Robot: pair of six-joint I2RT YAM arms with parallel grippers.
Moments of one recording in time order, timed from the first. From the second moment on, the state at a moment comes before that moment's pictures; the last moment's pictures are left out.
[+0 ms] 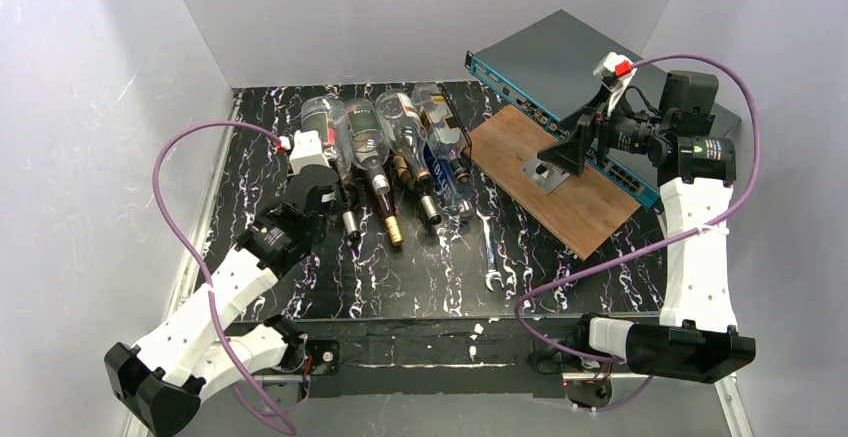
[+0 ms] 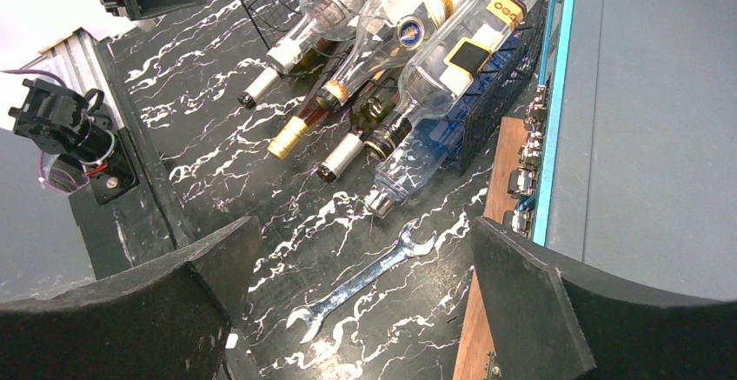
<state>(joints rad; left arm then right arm) -0.62 0.93 0.92 -0.52 -0.61 -0.46 -0.09 1.22 1.55 -0.91 -1.09 -0.39</state>
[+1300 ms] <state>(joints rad) -0.94 1.02 0.98 -0.47 -0.48 -0.58 -0.07 1.20 1.44 -0.86 -1.12 -0.38</state>
